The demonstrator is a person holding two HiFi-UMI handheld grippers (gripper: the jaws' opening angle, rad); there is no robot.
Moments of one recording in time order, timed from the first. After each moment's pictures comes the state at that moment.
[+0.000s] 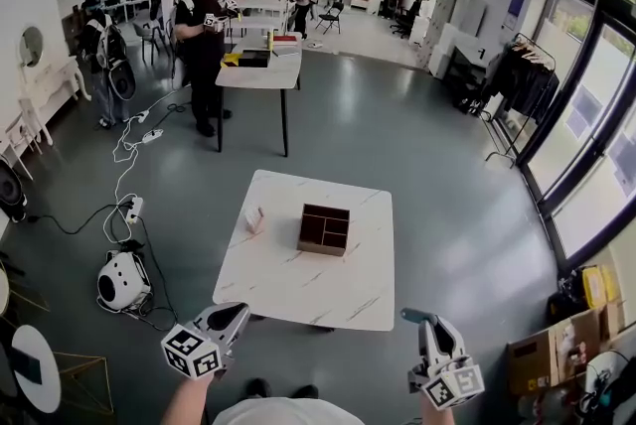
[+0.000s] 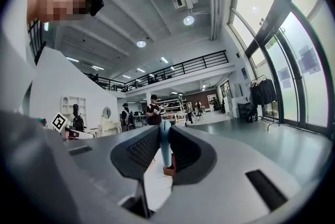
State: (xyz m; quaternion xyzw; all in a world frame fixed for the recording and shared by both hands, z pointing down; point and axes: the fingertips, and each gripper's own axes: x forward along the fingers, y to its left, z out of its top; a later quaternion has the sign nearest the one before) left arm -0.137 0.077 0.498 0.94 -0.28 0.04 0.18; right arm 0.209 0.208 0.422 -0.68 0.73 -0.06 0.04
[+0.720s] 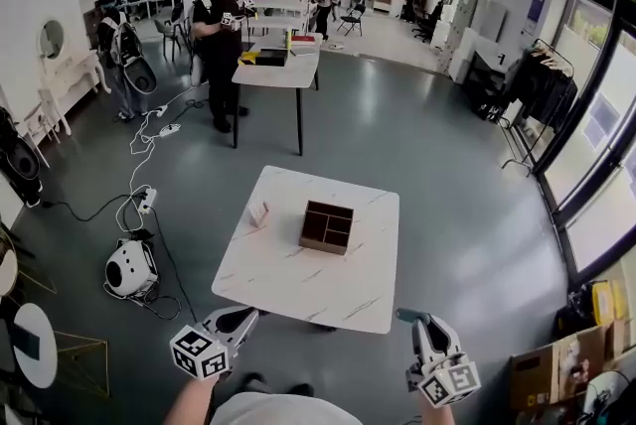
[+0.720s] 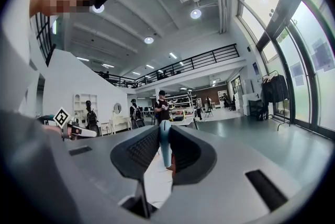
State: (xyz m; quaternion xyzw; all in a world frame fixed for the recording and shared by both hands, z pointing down) left arm -0.088 0.114 0.513 0.93 -0.30 0.06 0.18; right arm 0.240 0.202 0.443 -0.63 0.77 -0.07 0.02
